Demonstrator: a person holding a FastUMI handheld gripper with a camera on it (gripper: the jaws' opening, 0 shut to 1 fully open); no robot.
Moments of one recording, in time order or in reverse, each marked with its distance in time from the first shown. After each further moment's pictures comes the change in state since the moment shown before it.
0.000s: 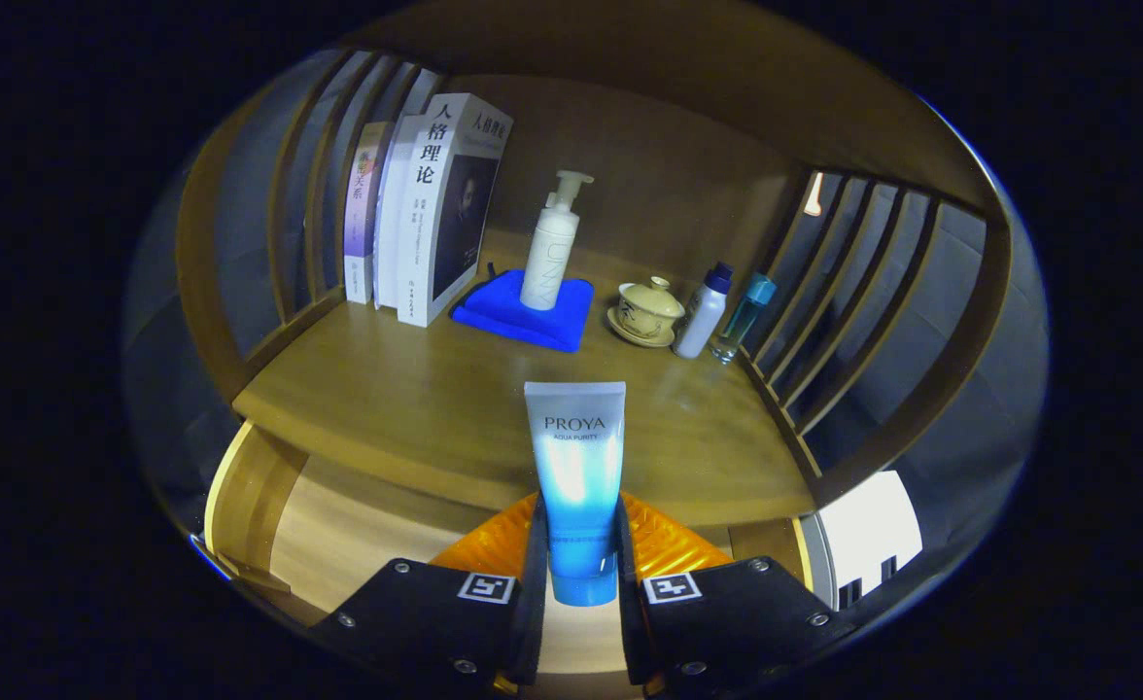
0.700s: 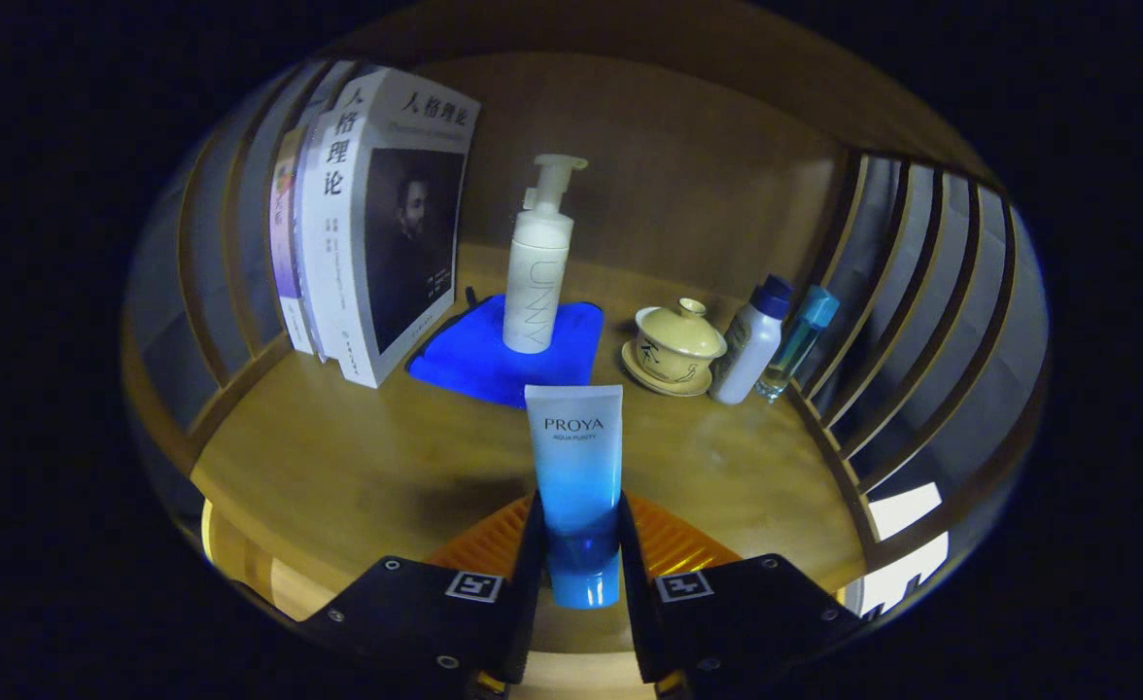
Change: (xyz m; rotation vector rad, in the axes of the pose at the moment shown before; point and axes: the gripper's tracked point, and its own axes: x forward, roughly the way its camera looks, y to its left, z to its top) arm 0.092 -0.003 0.037 0.085 0.004 0.081
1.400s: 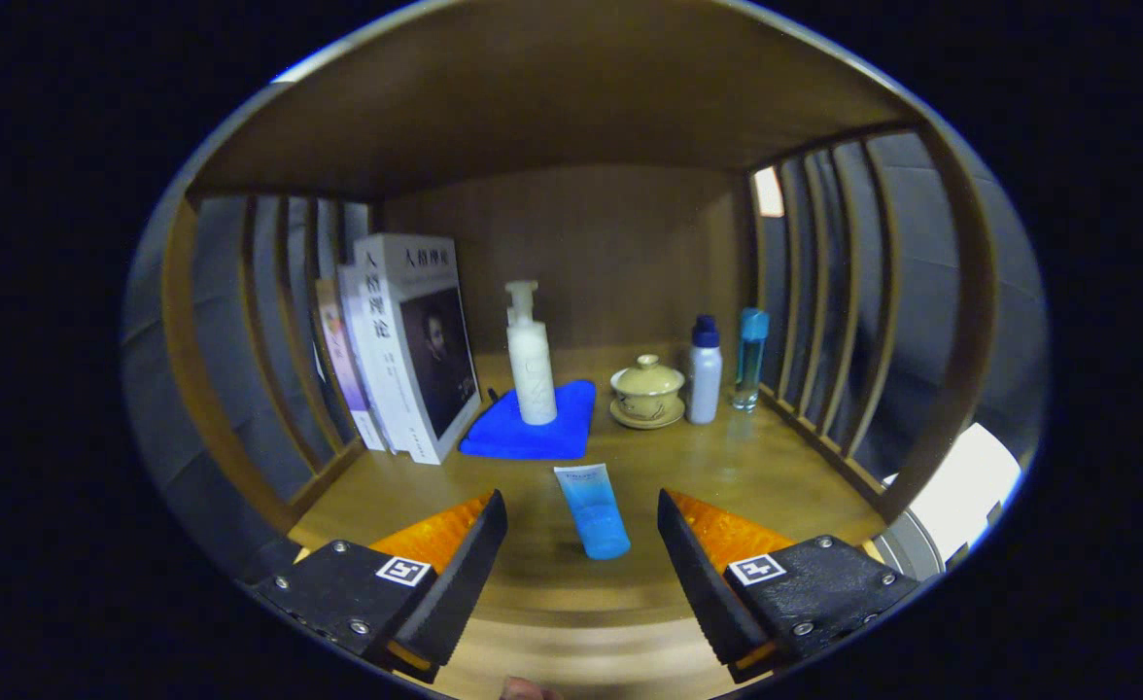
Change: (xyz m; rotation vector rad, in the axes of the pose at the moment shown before) arm -0.129 -0.015 0.006 0.238 -0.373 0.062
